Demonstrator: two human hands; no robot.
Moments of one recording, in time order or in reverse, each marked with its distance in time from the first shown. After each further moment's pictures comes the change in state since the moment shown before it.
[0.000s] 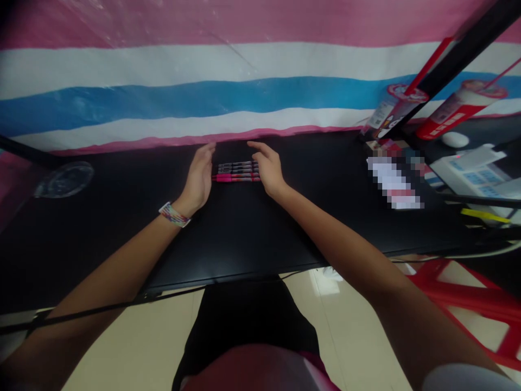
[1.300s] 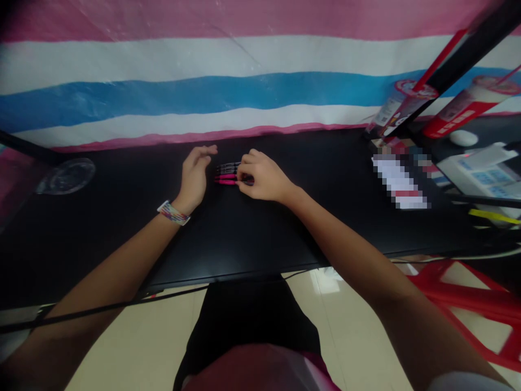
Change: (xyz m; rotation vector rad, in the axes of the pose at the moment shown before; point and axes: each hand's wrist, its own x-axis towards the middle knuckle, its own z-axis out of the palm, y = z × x) left_hand -0.005 0.022 -0.014 0.159 0.050 0.027; right_hand -0.024 -0.052 -0.026 -0.436 -0.499 -0.608
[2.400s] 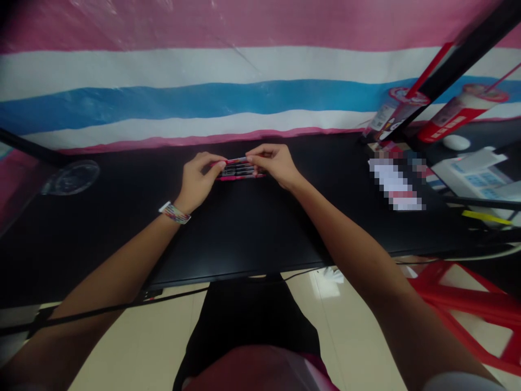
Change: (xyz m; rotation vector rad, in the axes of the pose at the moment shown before) left_hand -0.006 0.023 -0.006 0.243 -0.077 0.278; right_hand 0.005 0.022 -0.004 0.934 0.344 0.516
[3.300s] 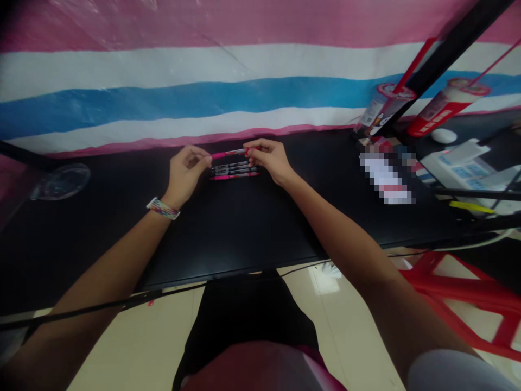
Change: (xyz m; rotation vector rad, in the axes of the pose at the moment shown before) left_hand 0.013 -0.025 0.000 -0.323 0.044 -0.133; right_hand 0.008 0.011 -0.009 0.113 0.083 0.037
